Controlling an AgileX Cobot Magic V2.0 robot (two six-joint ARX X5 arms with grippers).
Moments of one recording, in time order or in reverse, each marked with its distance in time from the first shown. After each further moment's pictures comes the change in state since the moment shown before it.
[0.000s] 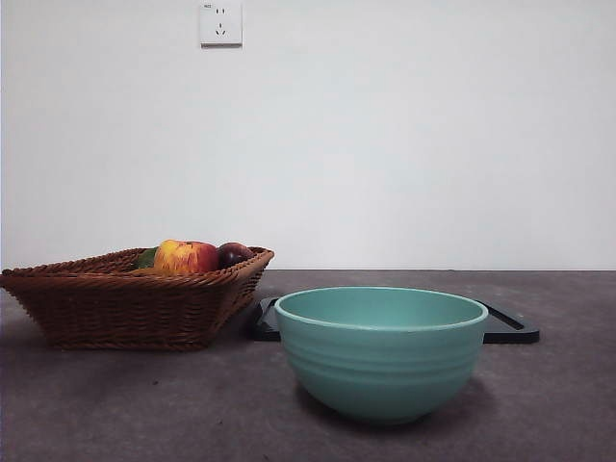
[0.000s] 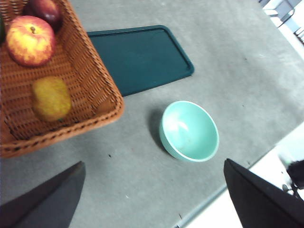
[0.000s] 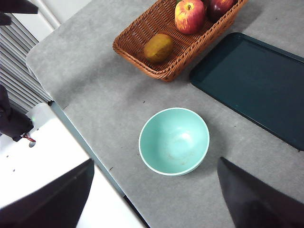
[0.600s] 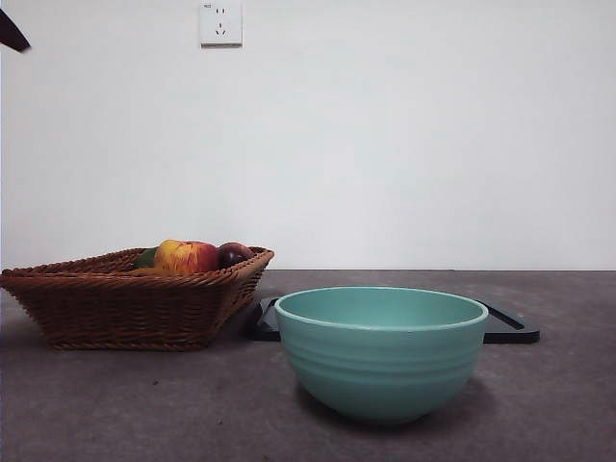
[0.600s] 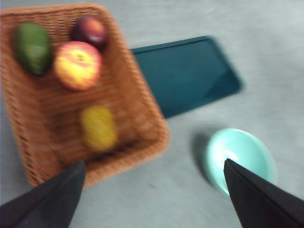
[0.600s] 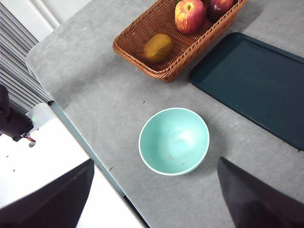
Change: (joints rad) left arm -0.091 0.290 0.142 0.113 -0.246 -0.026; right arm 0.000 0.000 0.000 0.000 0.000 0.000
